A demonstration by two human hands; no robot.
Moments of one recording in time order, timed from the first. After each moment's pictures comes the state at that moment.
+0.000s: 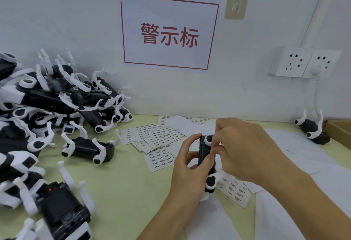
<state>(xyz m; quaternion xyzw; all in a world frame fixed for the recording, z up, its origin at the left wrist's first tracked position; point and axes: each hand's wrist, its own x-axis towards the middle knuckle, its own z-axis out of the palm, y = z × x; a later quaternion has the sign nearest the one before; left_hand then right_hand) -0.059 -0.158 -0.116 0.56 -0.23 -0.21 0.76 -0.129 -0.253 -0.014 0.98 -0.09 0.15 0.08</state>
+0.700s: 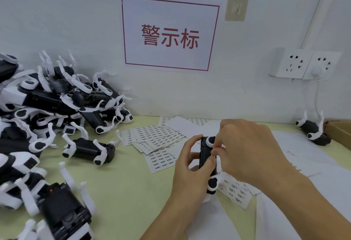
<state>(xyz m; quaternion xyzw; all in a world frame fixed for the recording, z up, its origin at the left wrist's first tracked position) -0.060 -0.158 -0.115 0.55 -0.23 -0.20 0.77 -0.127 -0.246 -0.012 0.96 -0.17 0.18 0.12</state>
